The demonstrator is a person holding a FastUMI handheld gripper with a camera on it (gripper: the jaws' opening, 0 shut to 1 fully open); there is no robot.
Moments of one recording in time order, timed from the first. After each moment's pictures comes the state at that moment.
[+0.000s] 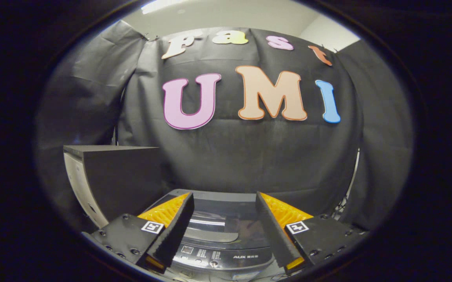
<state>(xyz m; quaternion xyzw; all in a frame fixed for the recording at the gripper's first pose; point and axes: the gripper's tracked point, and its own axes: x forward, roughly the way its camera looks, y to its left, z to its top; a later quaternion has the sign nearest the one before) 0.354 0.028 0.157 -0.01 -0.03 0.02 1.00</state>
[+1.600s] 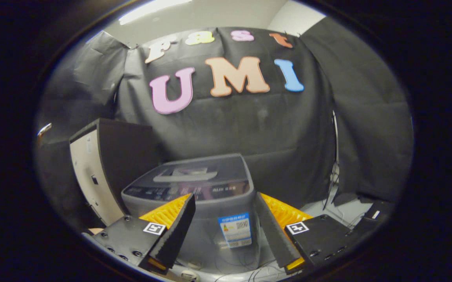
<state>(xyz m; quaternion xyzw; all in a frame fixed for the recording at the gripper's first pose) 0.058 -0.019 -0.028 0.06 0.03 -0.01 1.00</state>
